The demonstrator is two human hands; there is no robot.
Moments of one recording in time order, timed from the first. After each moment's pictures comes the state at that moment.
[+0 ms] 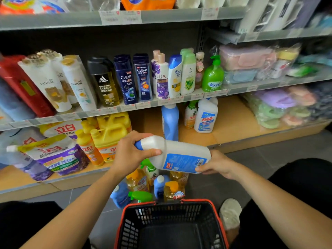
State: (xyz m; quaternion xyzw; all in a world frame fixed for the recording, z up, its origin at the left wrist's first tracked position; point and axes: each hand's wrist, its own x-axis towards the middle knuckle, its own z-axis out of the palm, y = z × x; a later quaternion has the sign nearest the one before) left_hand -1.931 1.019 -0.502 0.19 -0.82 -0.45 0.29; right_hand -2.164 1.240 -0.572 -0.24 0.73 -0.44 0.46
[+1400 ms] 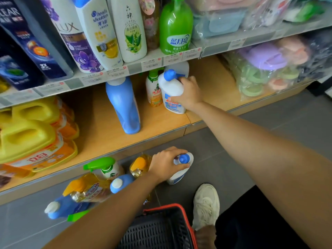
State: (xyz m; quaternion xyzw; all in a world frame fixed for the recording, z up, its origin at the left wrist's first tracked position) left_hand -2.151 1.122 -0.708 0.09 -0.93 -0.36 0.00; right_hand -2.395 1.137 -0.620 -0.31 0.90 -0.30 0.04
